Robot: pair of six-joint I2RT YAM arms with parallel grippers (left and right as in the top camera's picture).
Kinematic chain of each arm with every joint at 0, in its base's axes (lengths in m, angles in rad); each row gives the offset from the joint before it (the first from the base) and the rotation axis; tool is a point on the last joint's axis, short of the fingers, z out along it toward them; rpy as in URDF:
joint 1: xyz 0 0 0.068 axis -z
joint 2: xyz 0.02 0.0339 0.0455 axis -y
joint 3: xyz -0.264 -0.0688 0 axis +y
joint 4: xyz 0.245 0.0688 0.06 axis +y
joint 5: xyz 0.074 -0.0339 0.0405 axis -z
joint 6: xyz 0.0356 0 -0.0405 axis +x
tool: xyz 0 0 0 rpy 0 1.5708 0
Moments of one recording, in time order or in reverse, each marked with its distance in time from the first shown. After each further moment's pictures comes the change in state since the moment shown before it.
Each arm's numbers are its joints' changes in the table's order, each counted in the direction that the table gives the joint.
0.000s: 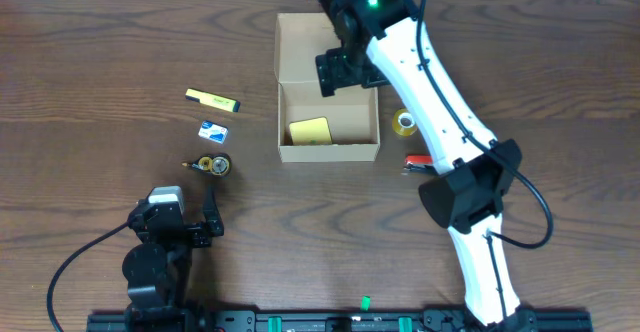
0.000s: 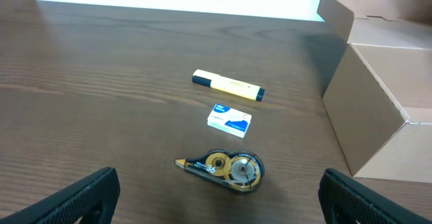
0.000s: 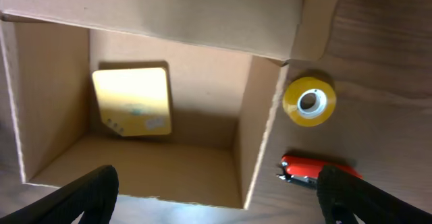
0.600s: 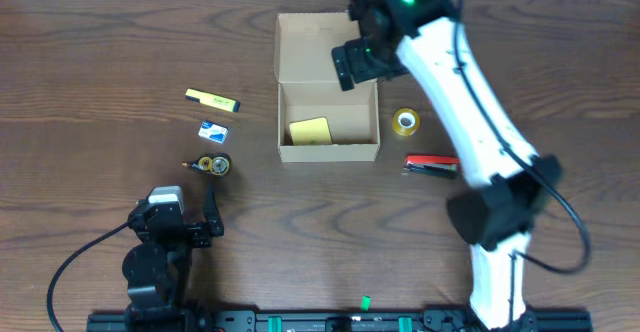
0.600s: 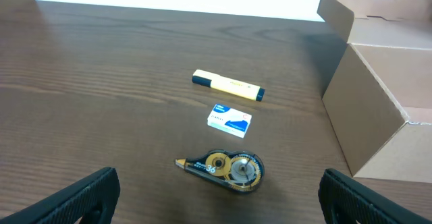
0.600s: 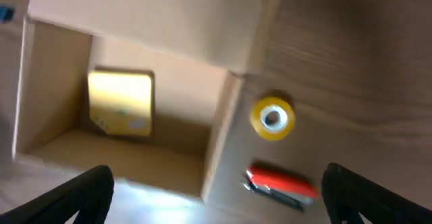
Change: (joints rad) left arm 0.000 0.000 0.000 0.000 0.000 0.000; right arm 0.057 0.223 0.224 -0.145 0.008 -0.169
